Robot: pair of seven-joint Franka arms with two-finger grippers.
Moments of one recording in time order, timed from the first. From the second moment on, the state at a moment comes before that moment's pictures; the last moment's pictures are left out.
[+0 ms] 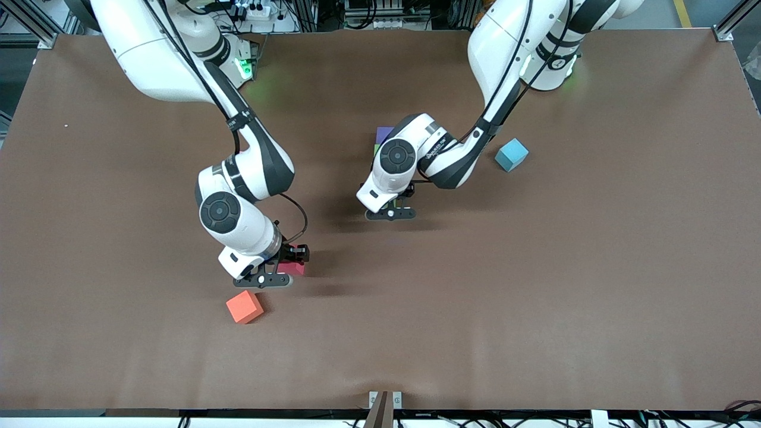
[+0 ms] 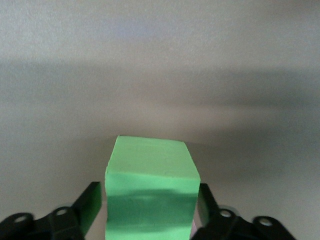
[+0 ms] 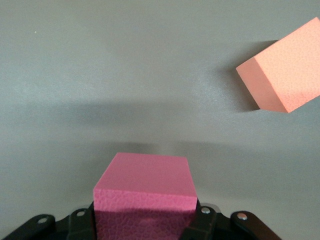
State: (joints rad) left arm -0.65 0.75 -0.20 -1.57 -0.08 2.26 -0.81; right arm 0.29 0.65 0.13 -1.56 -0.02 2.27 0.39
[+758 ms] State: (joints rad) left arm -0.43 0.51 -0.18 -1.52 -0.09 2.03 -0.72; right arm 0.53 0.78 0.09 -1.44 -0.02 2.27 0.68
